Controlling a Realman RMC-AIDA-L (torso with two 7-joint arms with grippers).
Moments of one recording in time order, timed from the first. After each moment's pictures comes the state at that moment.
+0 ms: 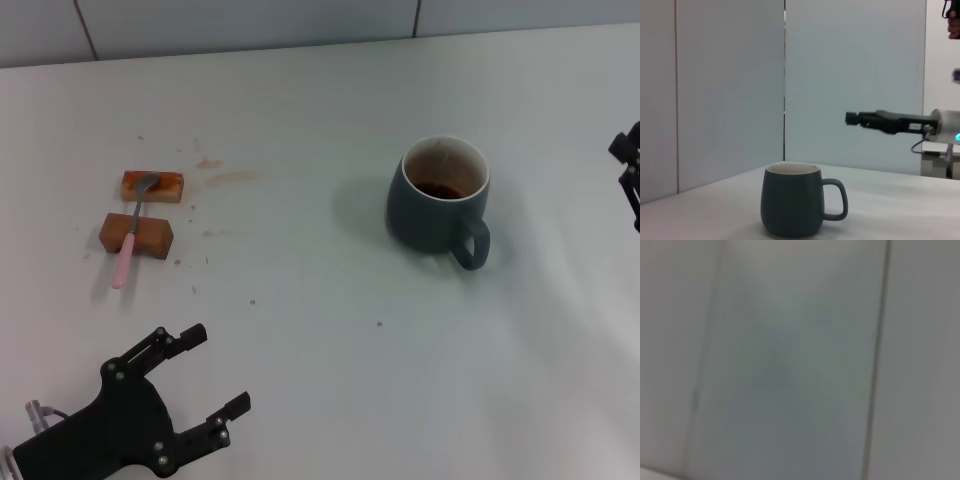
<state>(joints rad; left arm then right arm) -0.17 -2.07 0.86 0.16 1.60 1.67 -0.43 0.28 2.08 -0.37 -0.31 -1.54 -1.56 0.51</state>
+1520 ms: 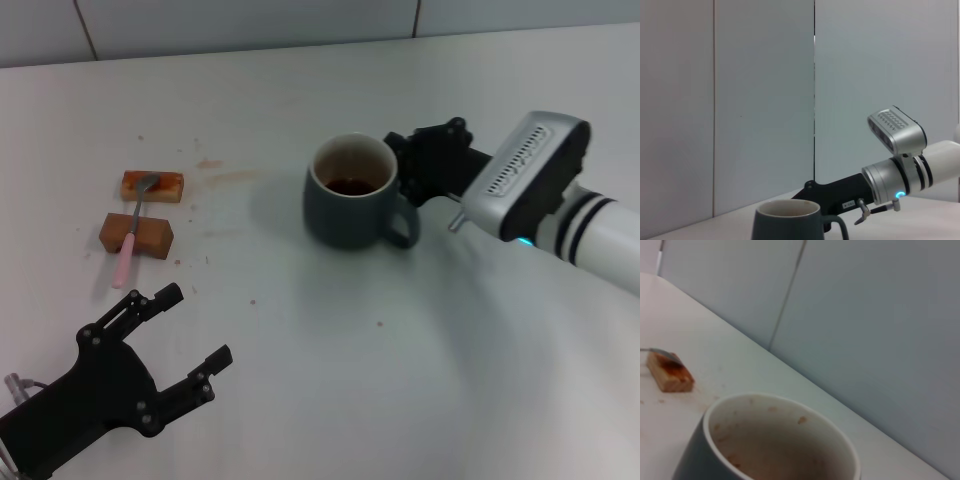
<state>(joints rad) -0.19 -2.07 0.86 0.14 1.49 1.69 -0.44 0.79 2.09 -0.47 0.09 -1.52 -0.85 0.09</state>
